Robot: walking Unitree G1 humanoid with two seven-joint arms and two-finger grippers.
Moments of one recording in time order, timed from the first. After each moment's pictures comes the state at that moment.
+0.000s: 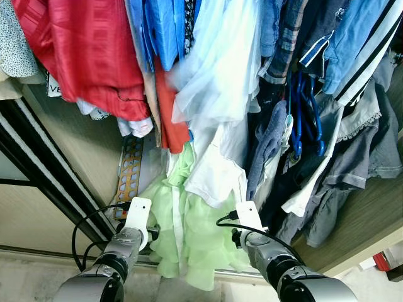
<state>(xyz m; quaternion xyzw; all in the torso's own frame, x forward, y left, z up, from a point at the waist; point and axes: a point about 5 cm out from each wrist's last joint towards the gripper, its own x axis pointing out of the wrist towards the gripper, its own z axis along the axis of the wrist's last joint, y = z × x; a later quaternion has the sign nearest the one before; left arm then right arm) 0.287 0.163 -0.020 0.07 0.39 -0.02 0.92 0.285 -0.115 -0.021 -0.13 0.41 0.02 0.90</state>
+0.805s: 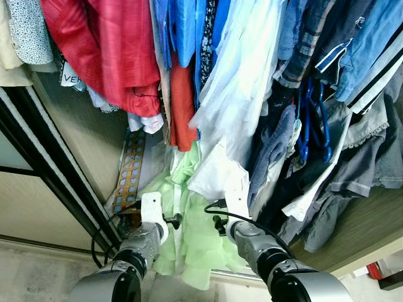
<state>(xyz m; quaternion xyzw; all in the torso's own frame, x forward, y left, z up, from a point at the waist) 0.298 0.121 -0.010 -0.10 0.37 -0.02 0.92 0.301 -0.085 -0.003 -0.04 0.37 0.07 0.93</state>
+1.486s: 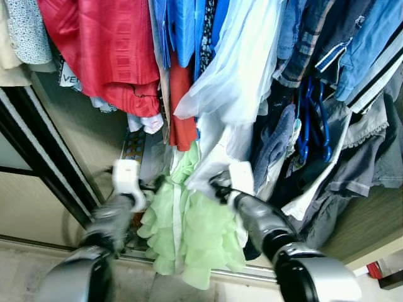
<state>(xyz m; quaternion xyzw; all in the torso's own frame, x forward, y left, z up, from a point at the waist) 0.333 0.188 0.052 -0.06 0.15 -0.14 0.98 0.347 -0.099 0.052 -0.01 0.22 0.10 0.97</state>
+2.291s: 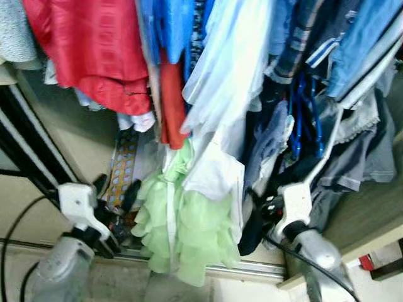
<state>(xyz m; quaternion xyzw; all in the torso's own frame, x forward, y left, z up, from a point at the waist) 0.234 0.205 0.110 -0.08 0.00 -0.12 0.99 0.264 -0.165 0.084 -0.04 0.04 0.13 0.99</state>
